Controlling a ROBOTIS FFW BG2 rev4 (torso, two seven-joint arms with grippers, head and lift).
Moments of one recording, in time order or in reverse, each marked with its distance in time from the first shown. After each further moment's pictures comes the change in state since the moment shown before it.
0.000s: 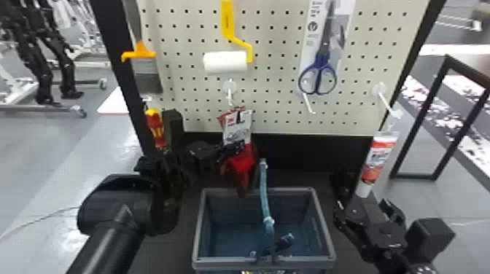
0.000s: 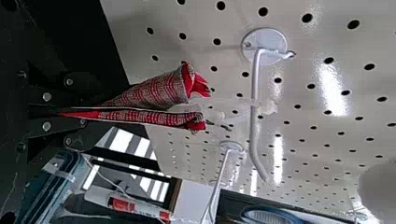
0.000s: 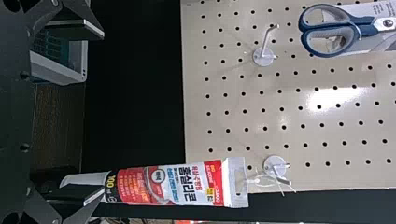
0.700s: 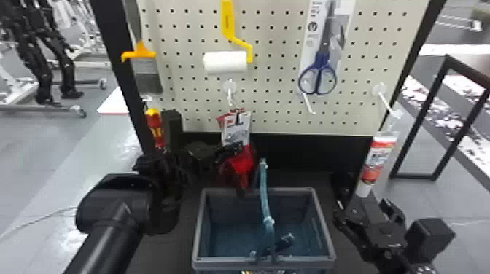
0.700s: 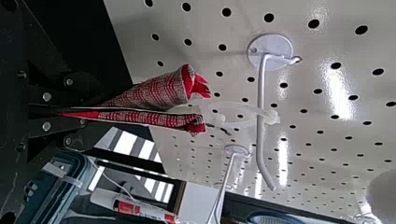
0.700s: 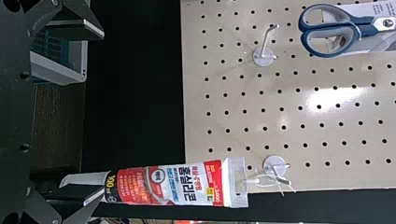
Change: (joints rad) left arm -0.014 0.005 0.004 0.029 -0.016 0.001 -0.015; right arm 0.000 0.000 0.000 0.000 0.000 0.000 0.000
